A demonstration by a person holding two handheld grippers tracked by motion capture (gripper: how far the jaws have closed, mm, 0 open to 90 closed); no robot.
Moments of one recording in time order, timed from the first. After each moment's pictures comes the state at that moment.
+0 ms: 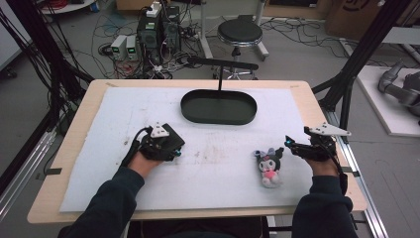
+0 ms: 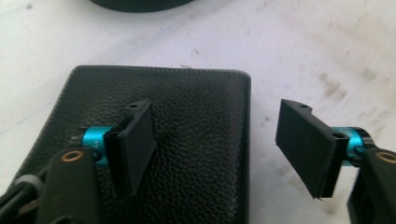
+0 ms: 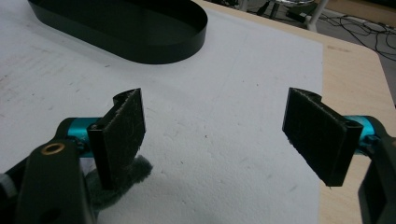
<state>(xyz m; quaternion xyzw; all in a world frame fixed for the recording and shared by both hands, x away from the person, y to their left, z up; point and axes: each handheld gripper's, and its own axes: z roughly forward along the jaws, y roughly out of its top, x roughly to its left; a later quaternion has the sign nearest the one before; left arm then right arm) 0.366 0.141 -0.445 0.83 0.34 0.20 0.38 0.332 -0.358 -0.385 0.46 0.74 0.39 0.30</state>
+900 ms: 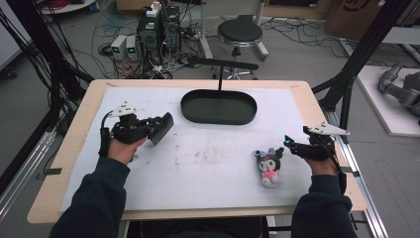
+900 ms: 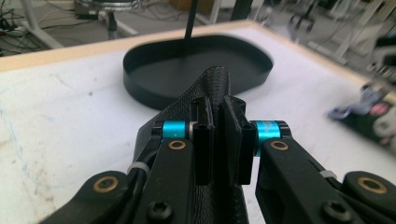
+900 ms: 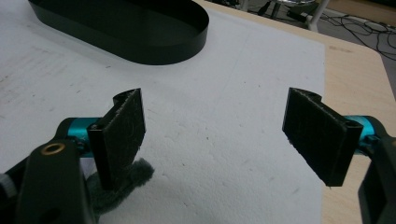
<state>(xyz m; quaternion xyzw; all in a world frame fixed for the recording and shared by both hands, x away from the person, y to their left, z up) 0.365 0.198 -0.362 0.71 0.40 0.13 0.56 0.334 -0.355 -0.385 0.46 0.75 0.39 0.30</state>
